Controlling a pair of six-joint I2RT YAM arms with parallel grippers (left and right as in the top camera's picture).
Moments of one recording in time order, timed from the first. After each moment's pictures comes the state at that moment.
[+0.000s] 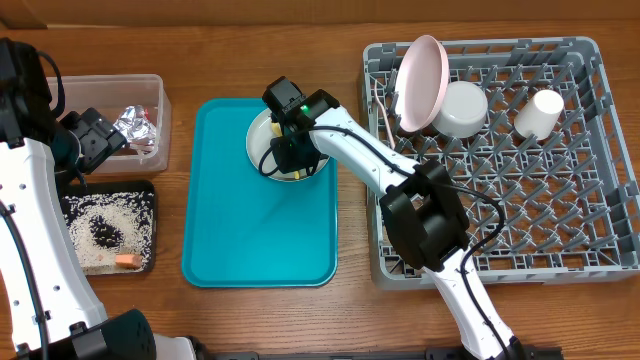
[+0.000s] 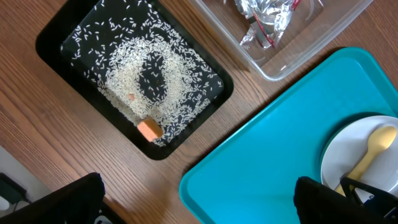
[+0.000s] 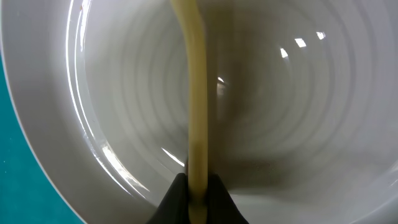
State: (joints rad) left arm 0.35 1.62 1.90 -1.59 -0.12 -0.51; right arm 0.67 2.46 2.11 -1.02 -0.13 0.33
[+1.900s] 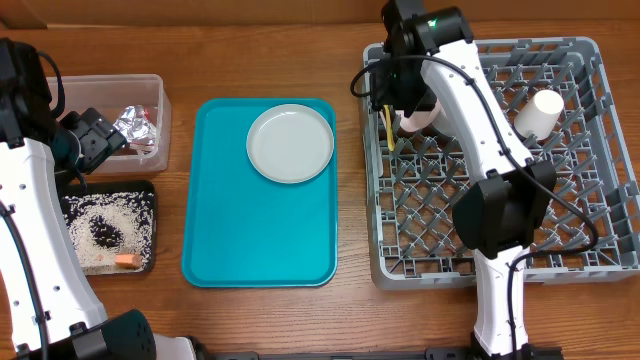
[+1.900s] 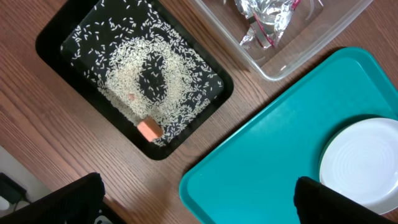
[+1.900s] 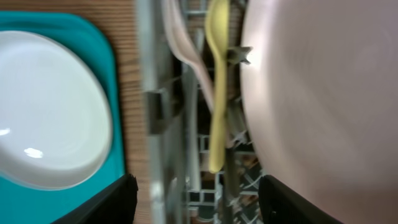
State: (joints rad) left arm 0.35 1.62 1.90 -1.59 -0.12 -0.51; right arm 0.31 2.29 2.37 -1.47 -0.05 0.29
